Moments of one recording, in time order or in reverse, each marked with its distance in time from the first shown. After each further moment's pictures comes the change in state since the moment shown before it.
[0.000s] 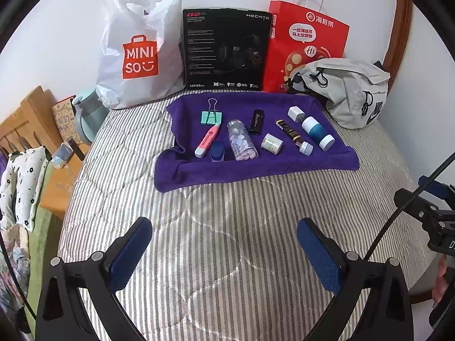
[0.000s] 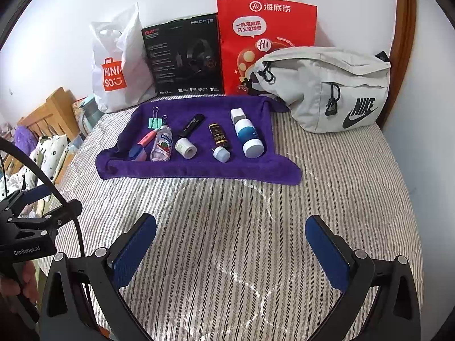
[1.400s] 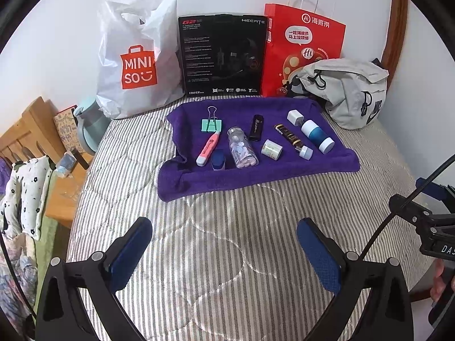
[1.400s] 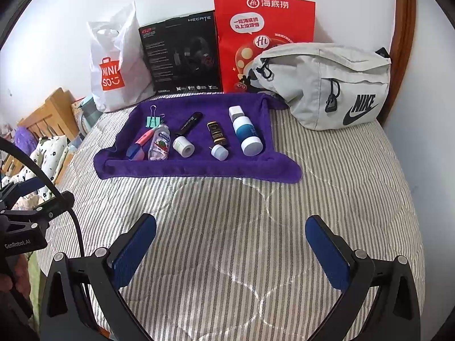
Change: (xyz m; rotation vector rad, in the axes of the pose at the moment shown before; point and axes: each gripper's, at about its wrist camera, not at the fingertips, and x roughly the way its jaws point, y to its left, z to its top) left arm -0.007 -0.007 0.010 0.028 -0.009 0.029; right arm 0.005 -0.006 0.001 0.006 0.011 0.006
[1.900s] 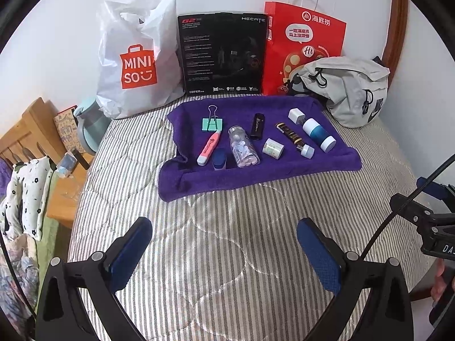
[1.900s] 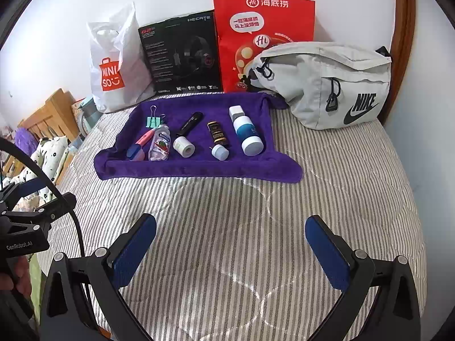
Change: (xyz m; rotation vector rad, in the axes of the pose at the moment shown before) left arm 0.002 0.001 0.000 0.006 0.006 0.001; right arm 0.001 -0.001 0.000 0.004 0.000 0.005
